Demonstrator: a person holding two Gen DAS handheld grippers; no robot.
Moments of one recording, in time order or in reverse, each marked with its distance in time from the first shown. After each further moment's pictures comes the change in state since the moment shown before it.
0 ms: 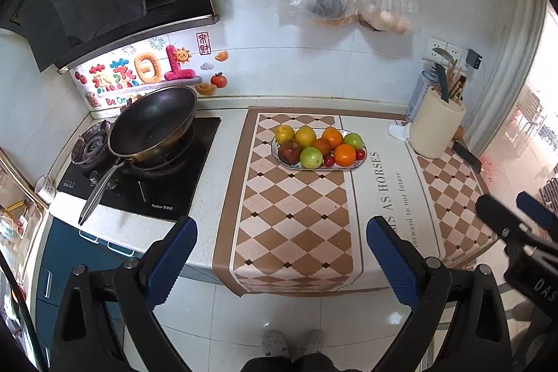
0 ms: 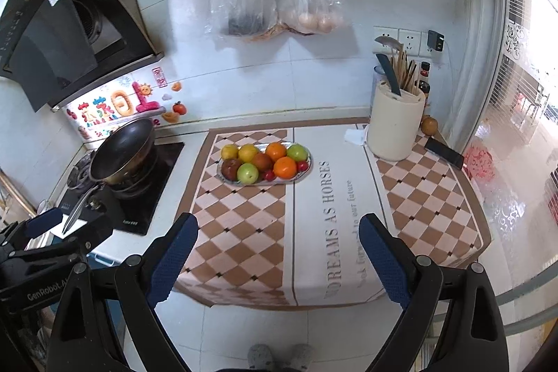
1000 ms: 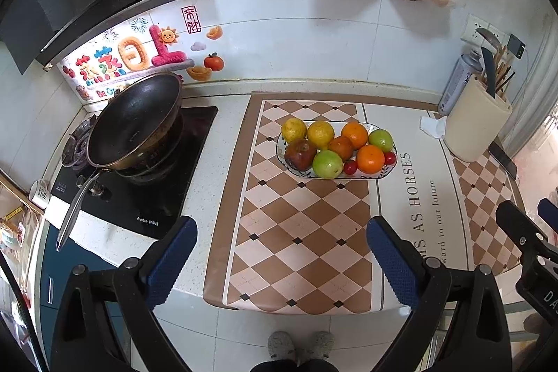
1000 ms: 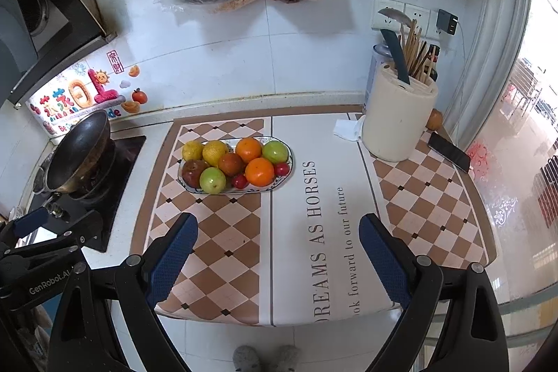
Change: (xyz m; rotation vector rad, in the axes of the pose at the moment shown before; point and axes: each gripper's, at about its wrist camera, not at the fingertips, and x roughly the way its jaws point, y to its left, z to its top) left arm 0.124 -0.016 0.051 0.002 0.103 0.069; right arm 0.141 -0.015 0.046 0.003 0.103 -0.081
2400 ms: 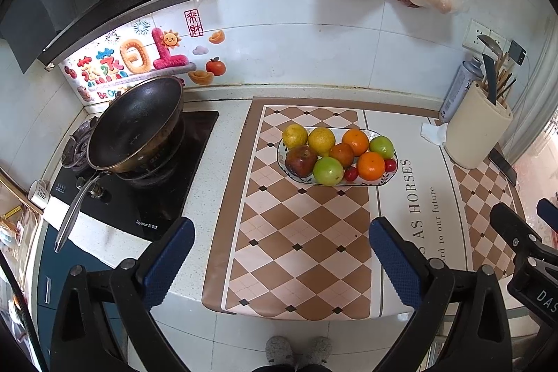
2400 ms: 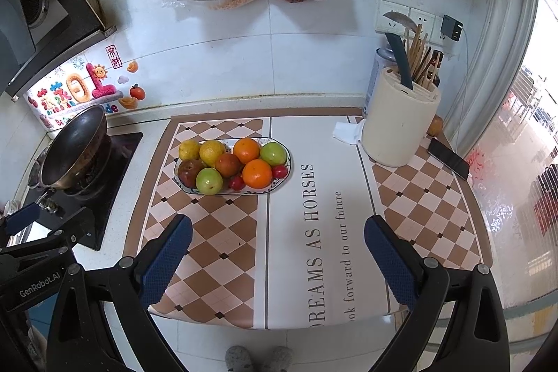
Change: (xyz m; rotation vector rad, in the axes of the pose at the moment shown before) left arm 0.000 -0.001 0.002 -0.015 -0.023 0.006; right arm 0.008 0.002 0.010 -0.023 0.008 -0.012
